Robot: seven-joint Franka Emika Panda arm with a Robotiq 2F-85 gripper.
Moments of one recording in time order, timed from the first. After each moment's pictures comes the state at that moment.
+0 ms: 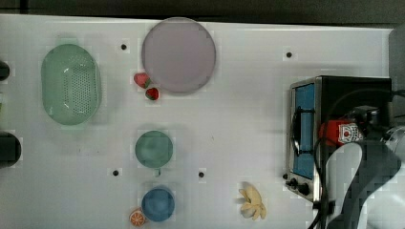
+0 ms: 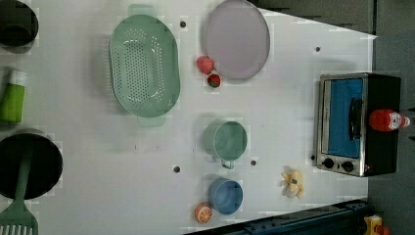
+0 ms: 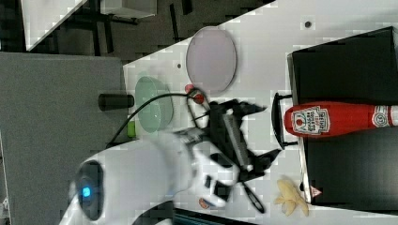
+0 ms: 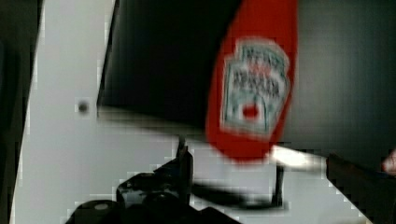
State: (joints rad) arm -0.09 0.02 -0.54 -2.00 0.01 0.56 -0.02
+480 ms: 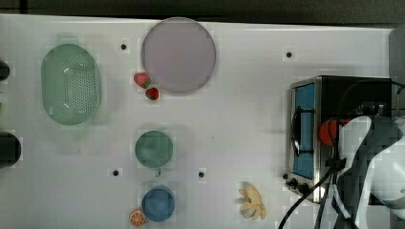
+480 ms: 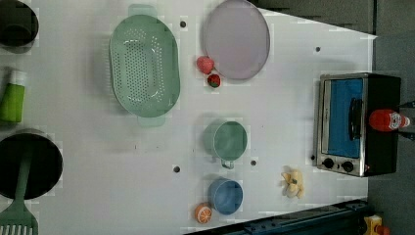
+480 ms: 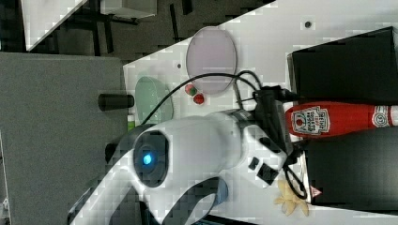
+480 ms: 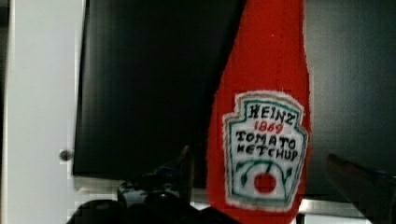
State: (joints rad) arm -0.11 0.22 -0.59 -1.92 0.13 0.59 -0.01
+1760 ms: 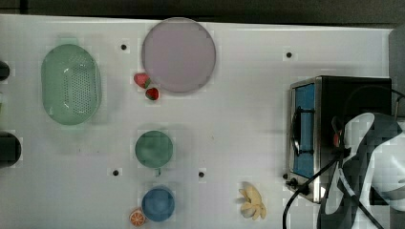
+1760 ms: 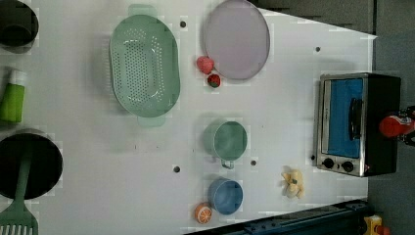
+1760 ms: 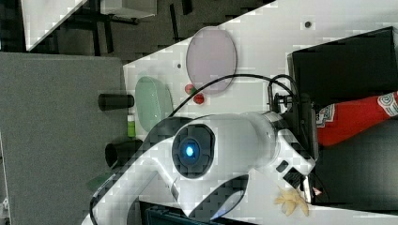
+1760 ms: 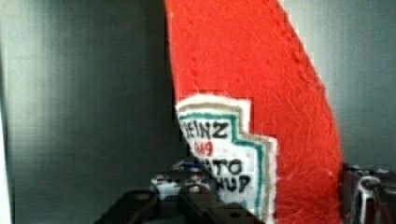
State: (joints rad) arm -0.12 0.32 -0.62 -1.89 0.17 0.57 0.03
